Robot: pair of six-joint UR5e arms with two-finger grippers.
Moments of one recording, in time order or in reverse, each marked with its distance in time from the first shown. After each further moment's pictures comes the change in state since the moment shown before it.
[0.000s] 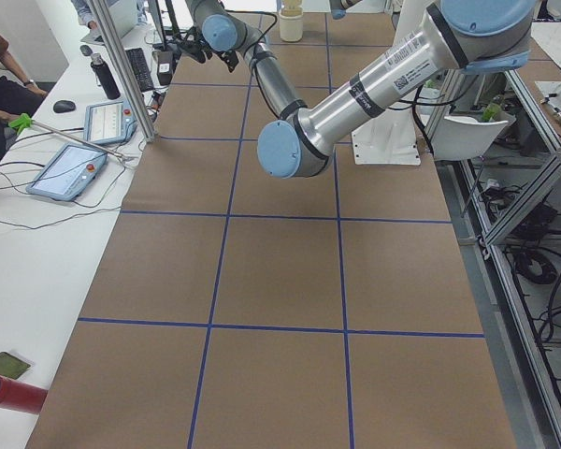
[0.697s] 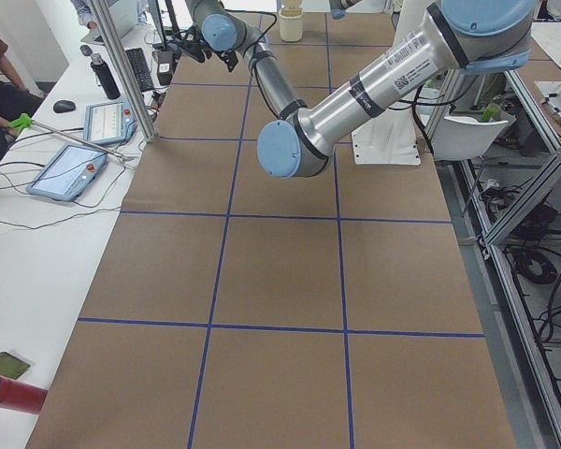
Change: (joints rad) left arm -0.004 0.000 0.000 0.000 0.000 0.000; right arm 0.002 0.001 0.000 0.012 -0.001 0.054
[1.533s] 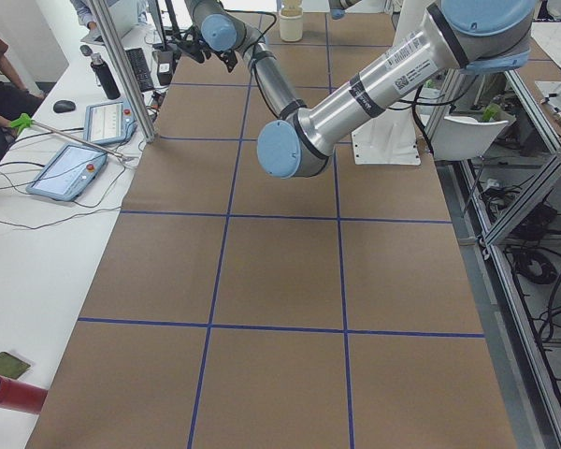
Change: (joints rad) left arm -0.002 -0.001 0.003 0.000 0.000 0.000; right arm 0.000 0.005 0.000 0.045 -0.027 0.150
